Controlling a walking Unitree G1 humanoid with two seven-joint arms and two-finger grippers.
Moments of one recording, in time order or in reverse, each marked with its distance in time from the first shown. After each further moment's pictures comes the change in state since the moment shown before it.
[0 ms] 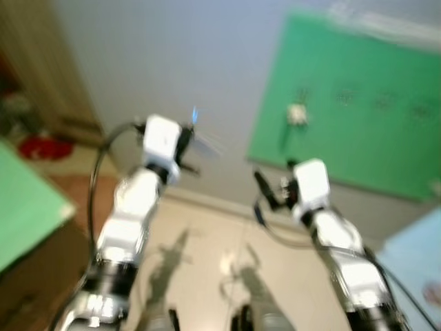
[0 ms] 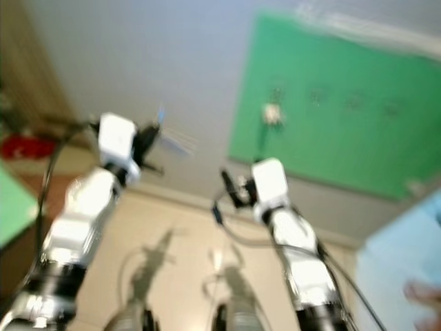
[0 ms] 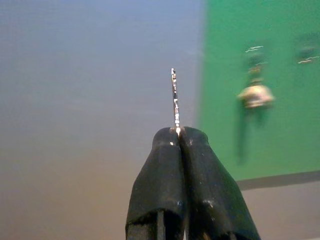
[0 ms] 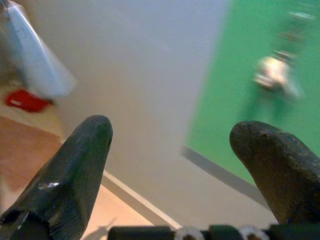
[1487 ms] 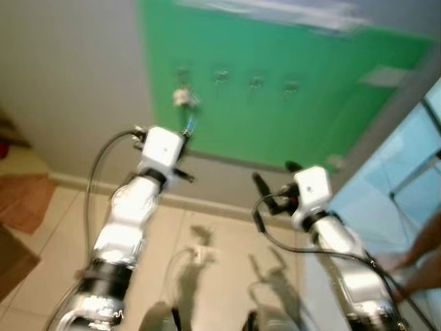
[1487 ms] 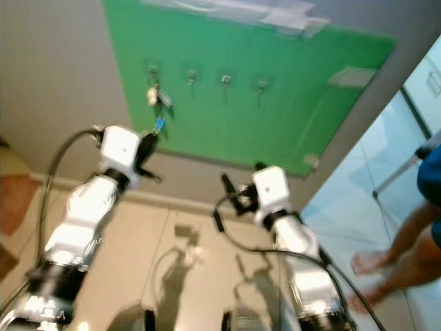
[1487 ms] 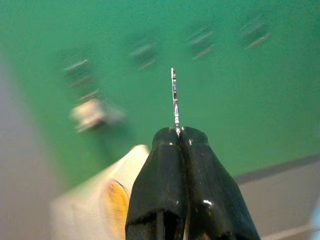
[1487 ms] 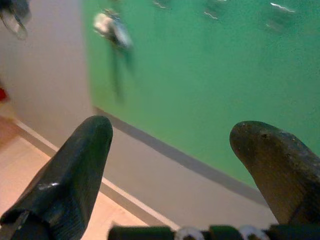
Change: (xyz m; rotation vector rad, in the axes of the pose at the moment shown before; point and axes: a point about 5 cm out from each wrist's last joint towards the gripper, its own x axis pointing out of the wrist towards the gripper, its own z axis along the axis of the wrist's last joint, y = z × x) left arm 0.000 -0.009 -0.010 0.072 0.011 -0.035; right arm -0.011 0.002 -0.004 -0.001 0.005 -0.003
